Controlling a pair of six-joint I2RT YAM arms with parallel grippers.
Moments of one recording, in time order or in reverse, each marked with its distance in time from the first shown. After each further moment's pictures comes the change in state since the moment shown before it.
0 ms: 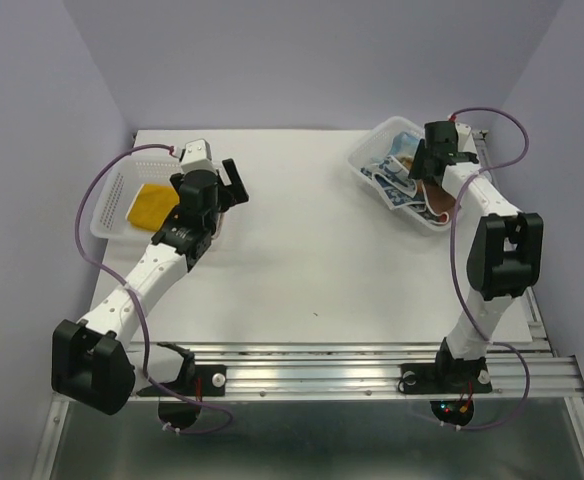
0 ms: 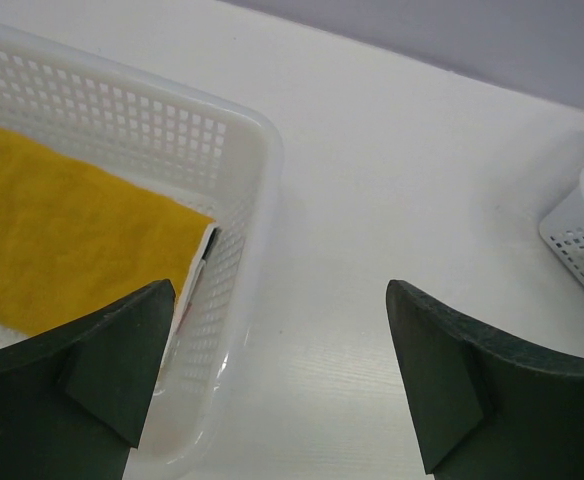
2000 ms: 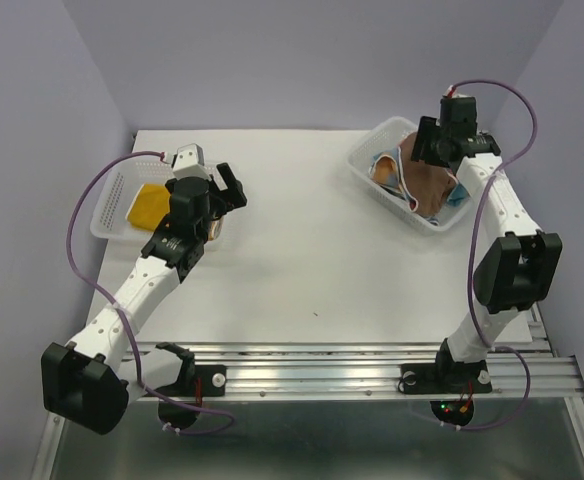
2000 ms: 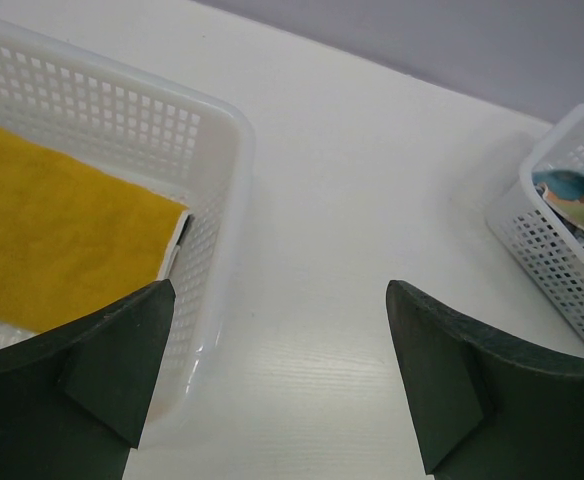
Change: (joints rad) left arm 0.000 -0.089 -0.026 -0.039 0.056 -0.050; right arm -0.015 -0.081 0.216 -0.122 -0.299 -0.105
